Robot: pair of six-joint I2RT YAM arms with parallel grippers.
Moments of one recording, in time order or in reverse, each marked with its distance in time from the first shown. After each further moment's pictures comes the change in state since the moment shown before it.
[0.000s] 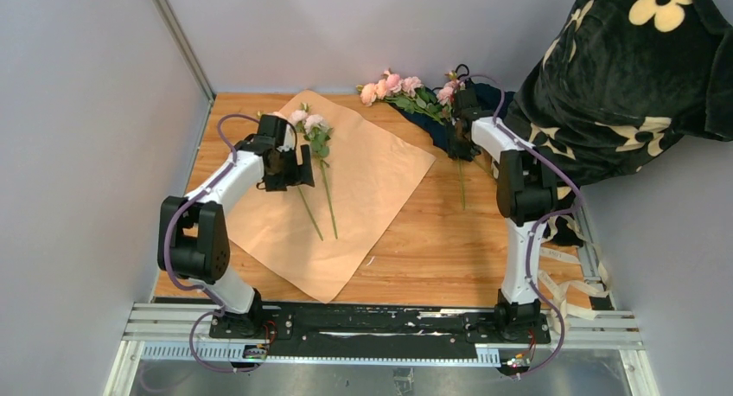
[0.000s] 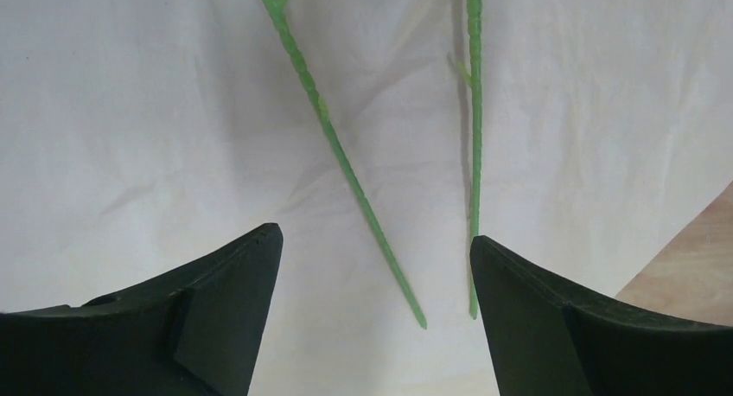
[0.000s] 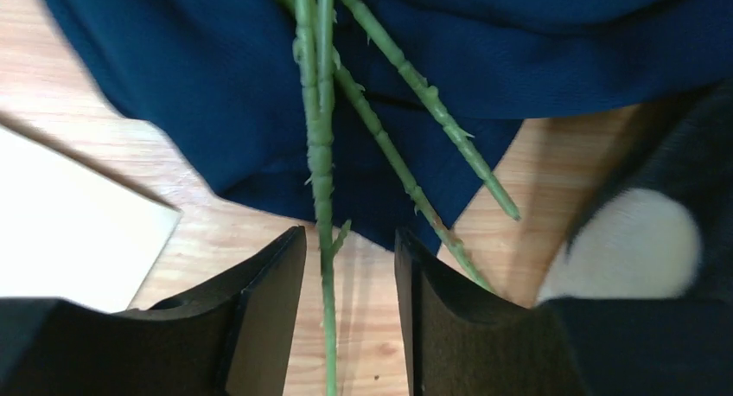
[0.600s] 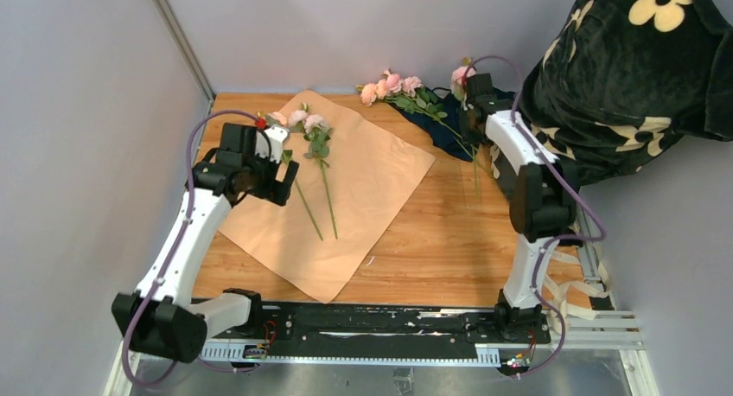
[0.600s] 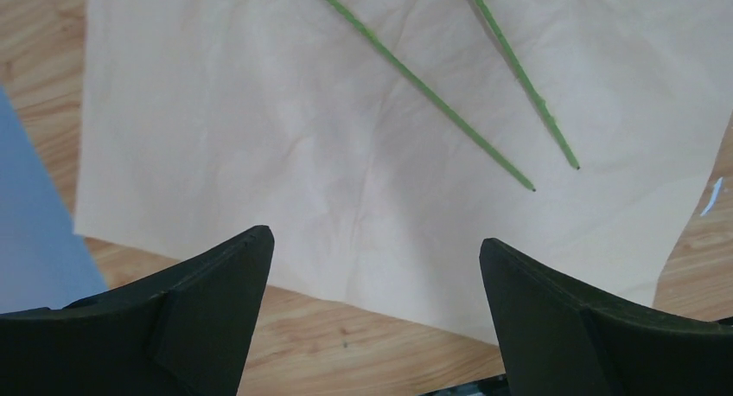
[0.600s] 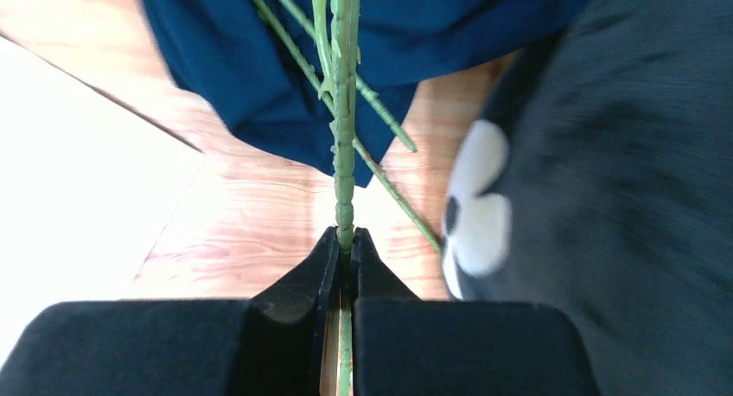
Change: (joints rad) left arm 0.000 -0.438 -0.003 -0.275 -0.006 0.552; right arm -0.016 -0.121 0.001 -0.089 0.038 -0.024
